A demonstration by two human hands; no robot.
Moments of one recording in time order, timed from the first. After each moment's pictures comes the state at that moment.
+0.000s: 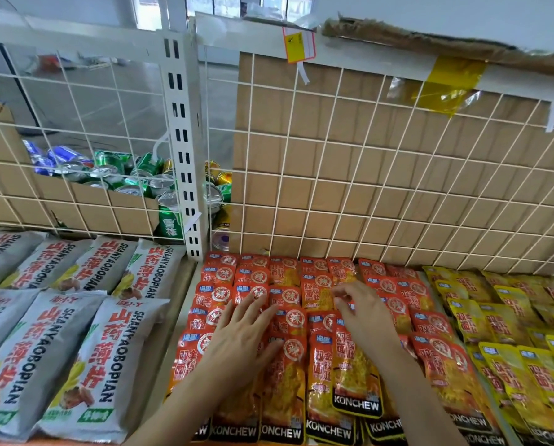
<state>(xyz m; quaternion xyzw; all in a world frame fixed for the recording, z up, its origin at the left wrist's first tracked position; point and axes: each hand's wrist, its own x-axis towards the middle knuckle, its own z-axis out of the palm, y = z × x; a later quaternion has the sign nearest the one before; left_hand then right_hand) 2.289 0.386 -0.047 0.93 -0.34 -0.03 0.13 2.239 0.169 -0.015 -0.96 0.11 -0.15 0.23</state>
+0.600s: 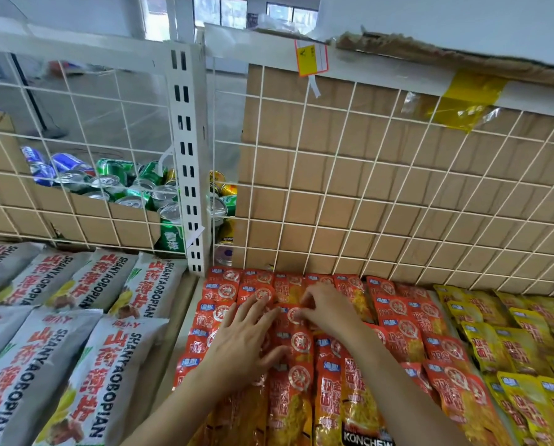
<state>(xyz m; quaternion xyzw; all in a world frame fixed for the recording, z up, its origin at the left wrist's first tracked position) 2.321 0.378 -0.039 0.93 -0.34 -0.05 0.12 2.317 0.195 -0.013 -0.98 0.08 0.04 0.16</state>
